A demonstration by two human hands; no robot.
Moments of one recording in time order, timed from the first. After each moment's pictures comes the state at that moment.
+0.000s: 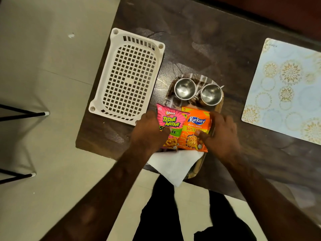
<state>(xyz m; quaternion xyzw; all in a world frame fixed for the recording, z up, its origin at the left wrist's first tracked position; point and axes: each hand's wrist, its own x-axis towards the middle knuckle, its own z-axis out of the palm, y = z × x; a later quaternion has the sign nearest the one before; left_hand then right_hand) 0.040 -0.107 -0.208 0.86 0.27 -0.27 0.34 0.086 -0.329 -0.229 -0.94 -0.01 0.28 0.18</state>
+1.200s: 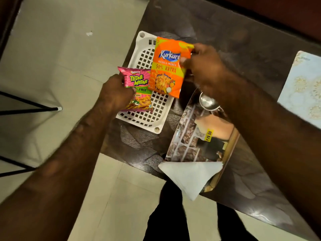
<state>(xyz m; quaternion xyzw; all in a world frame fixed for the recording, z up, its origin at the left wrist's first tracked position) 0.096 0.055 -0.208 0.83 0.40 -0.16 0.36 0.227 -0.127 -0.182 -0.73 0.09 0.35 0.58</state>
